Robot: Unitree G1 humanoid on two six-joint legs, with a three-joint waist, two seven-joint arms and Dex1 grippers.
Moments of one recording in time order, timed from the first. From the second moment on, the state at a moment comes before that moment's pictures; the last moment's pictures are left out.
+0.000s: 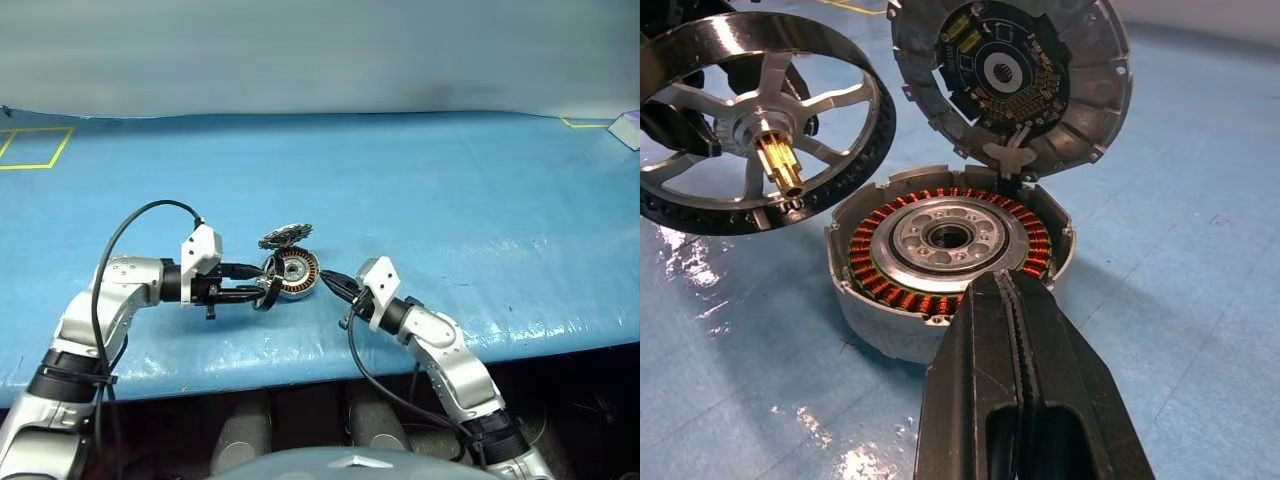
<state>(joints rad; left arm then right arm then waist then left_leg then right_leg) -0.27 0.72 -0.10 -0.09 -0.40 0.42 -1.20 -0.02 -0.27 0.25 -0.15 0.17 0.14 0.61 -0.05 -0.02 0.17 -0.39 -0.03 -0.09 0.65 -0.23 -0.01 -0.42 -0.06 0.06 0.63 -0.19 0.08</state>
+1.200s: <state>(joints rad) -0.42 0.61 -0.19 0.02 -0.29 0.37 -1.18 0.07 -0.29 0.24 -0.17 0.16 0.08 0.61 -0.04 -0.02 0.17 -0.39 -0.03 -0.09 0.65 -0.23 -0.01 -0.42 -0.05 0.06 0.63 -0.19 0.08</state>
